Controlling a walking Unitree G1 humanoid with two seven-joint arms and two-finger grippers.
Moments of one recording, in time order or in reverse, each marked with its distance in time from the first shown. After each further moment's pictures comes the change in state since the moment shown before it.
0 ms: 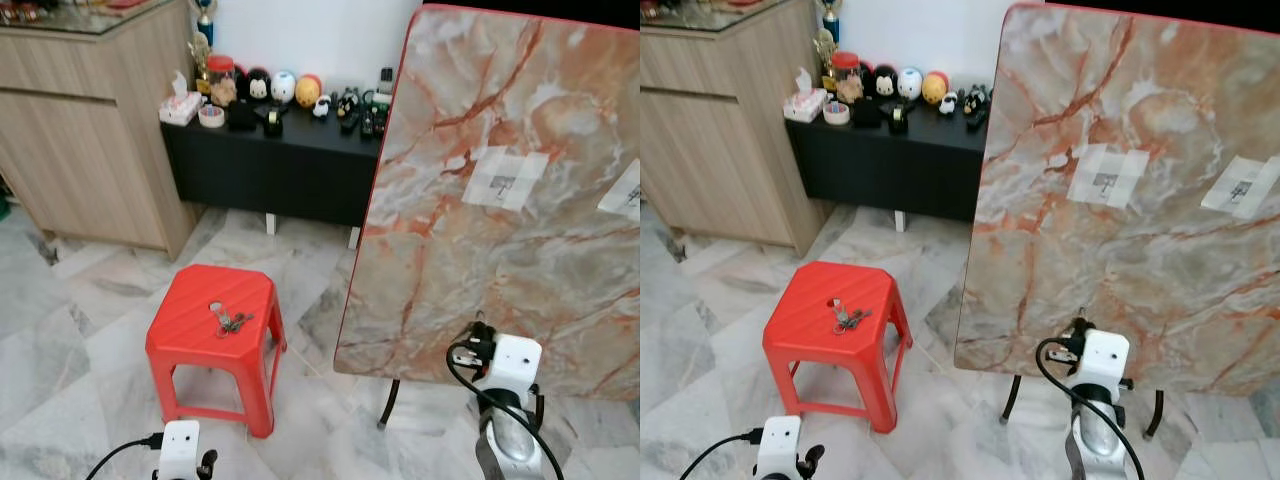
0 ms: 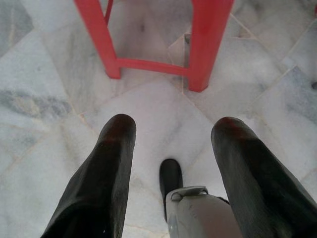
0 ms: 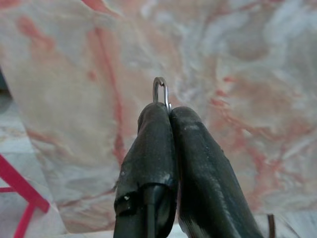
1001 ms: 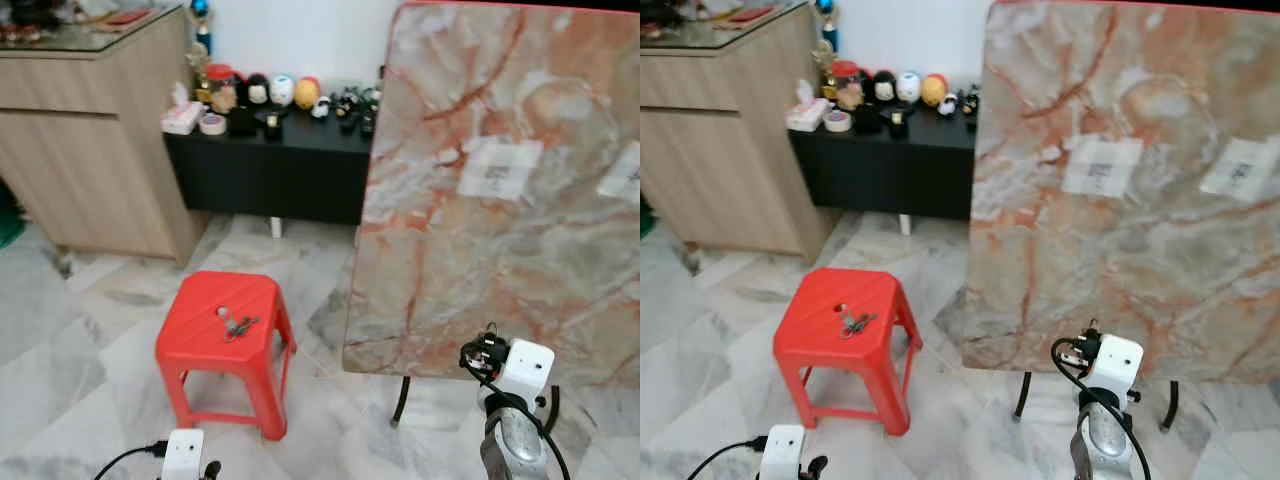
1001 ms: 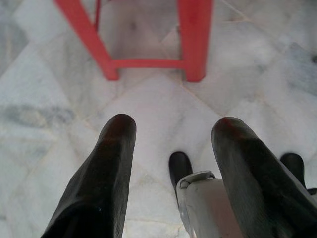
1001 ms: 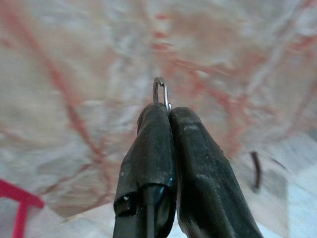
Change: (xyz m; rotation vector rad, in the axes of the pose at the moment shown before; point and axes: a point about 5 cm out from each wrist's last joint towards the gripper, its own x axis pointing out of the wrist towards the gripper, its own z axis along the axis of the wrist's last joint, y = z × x) left arm -0.006 -0.006 -0.016 0.036 0.041 -0.046; right arm -0.010 -0.021 -0.020 0.095 0.109 -0.124
